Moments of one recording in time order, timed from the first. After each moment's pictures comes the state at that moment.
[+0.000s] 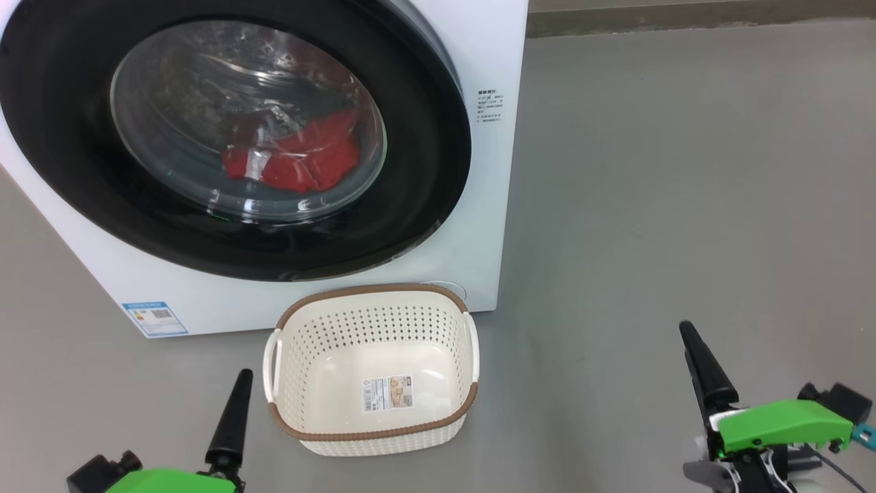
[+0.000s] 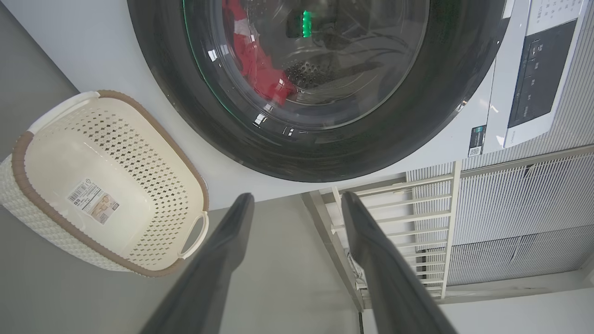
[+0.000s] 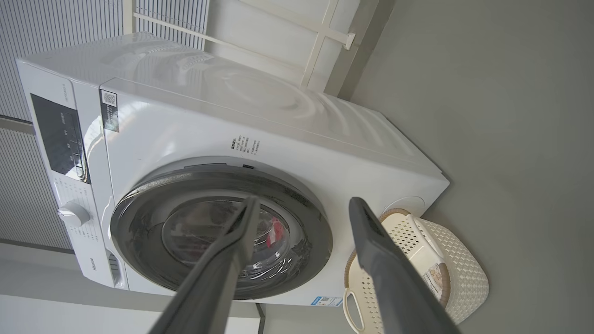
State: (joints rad) left arm -0.09 0.04 0.00 0.32 -1.36 -0.12 0.01; right arm -0.09 -0.02 -0.03 0.36 1.40 0.13 0.01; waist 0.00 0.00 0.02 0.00
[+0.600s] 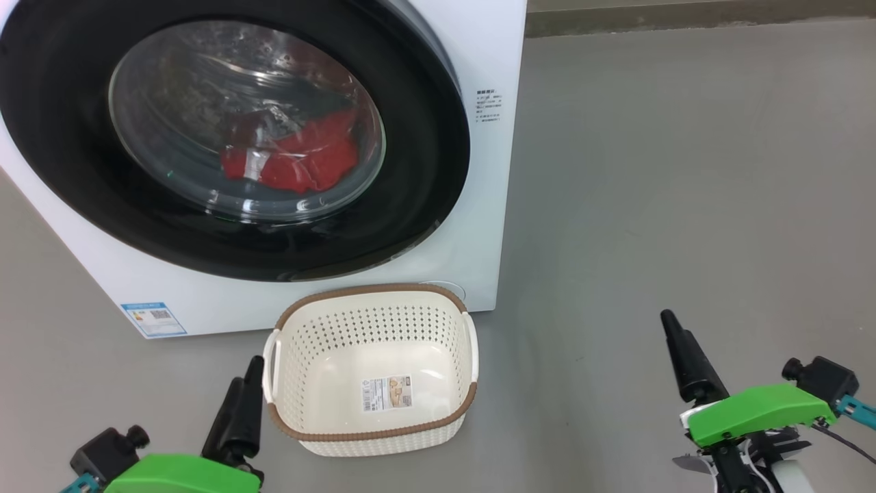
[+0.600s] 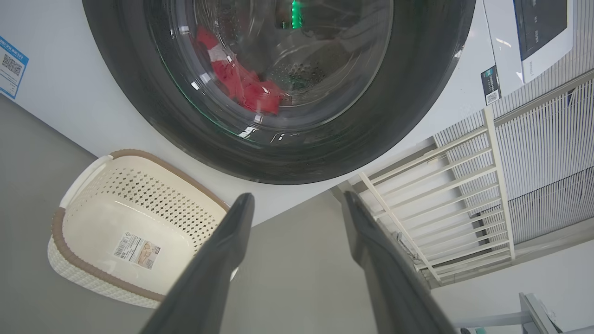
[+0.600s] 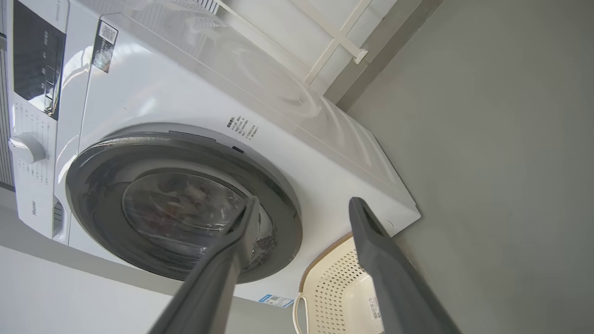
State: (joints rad) left arm -0.11 0.04 -0.02 0.31 -1.09 -0.12 -0.04; right arm -0.13 -0.03 0.00 0.38 1.15 0.13 -0.04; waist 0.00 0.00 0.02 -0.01
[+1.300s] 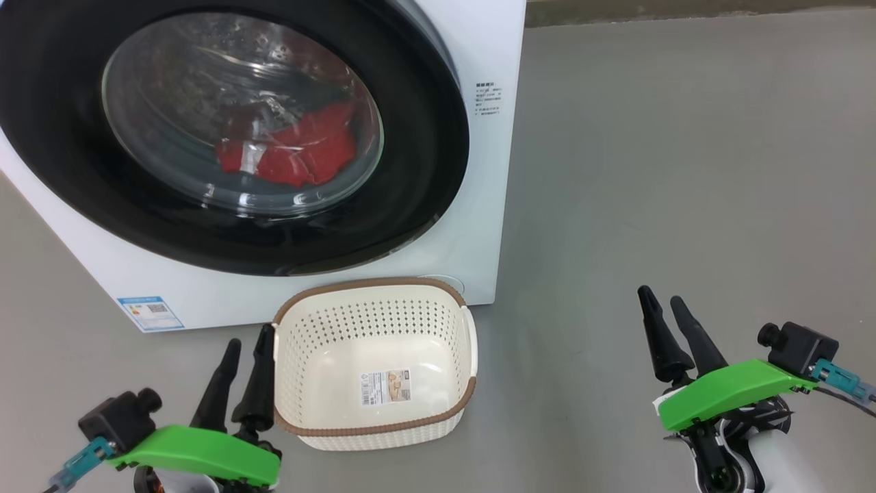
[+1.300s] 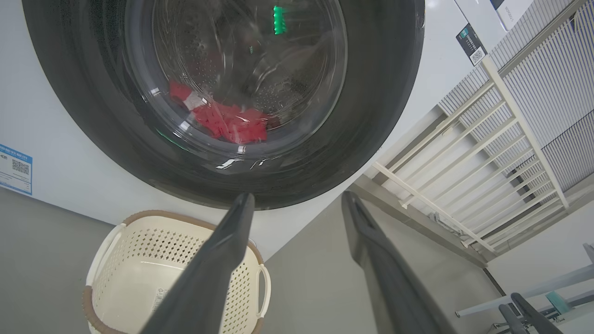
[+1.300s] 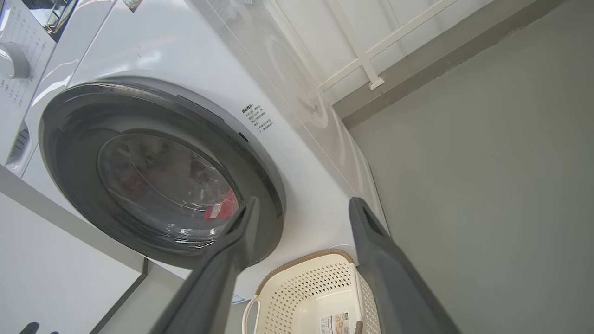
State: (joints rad) left arm -0.17 0.04 -0.04 0.30 -0.80 -0.12 -0.10; right arm -0.19 -0.03 0.04 0.39 0.84 0.13 -0.10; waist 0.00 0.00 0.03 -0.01
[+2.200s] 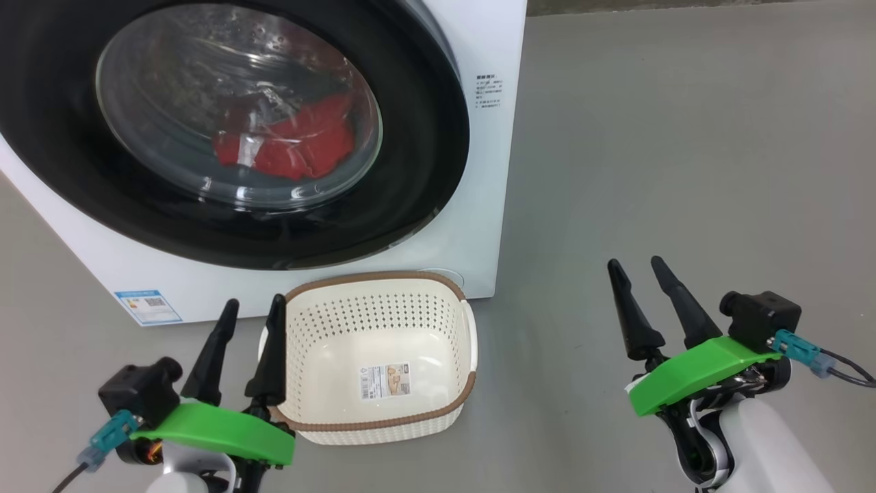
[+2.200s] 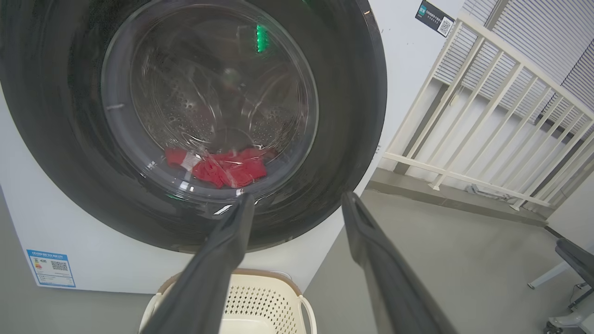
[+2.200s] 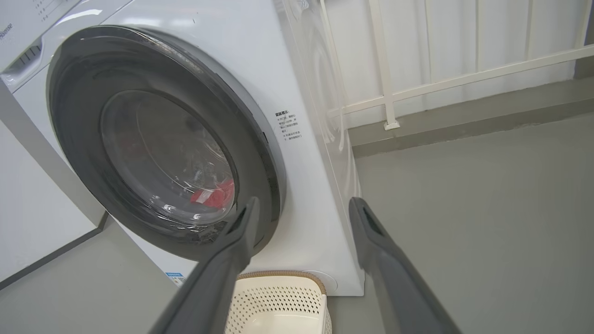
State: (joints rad) left arm -0.24 0.04 -0.06 0.30 -0.49 -0.12 -0.18; right arm -0.28 -0.04 0.10 0.41 0.52 0.13 -0.18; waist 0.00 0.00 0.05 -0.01
